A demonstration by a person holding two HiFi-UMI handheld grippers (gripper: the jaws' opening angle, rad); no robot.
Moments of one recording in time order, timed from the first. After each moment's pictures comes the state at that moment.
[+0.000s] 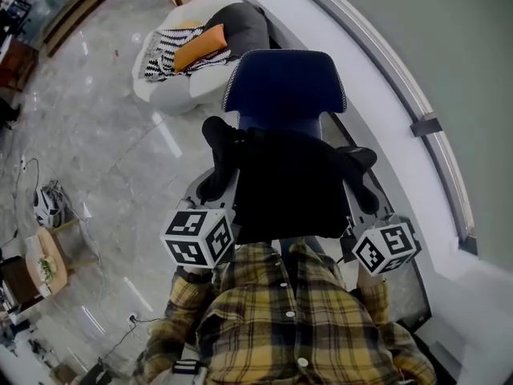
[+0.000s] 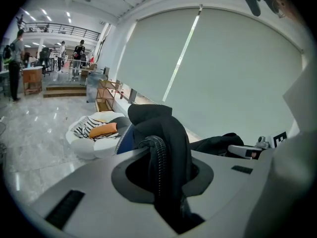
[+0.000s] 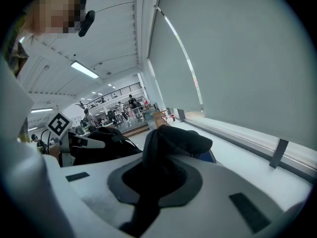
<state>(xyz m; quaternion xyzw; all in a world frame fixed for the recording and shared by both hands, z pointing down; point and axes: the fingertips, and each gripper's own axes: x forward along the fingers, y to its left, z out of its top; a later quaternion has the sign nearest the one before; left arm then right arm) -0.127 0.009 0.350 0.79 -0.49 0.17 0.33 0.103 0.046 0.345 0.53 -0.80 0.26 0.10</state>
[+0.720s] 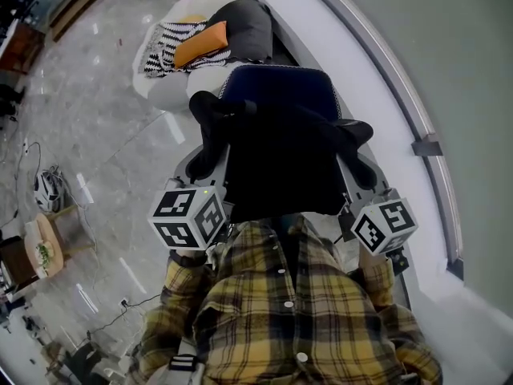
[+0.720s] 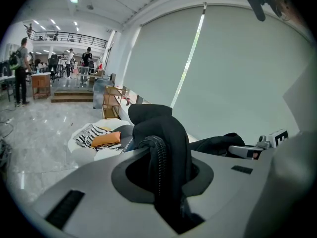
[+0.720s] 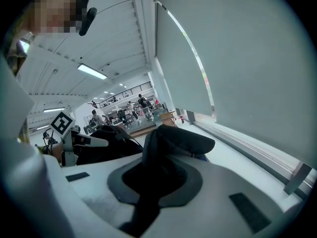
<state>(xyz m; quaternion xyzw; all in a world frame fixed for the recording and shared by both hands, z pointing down) -0.089 -0.103 0.336 0.76 -0.54 0.15 0.31 0.138 -0.090 0.337 0.46 -0.84 0.25 0.10</state>
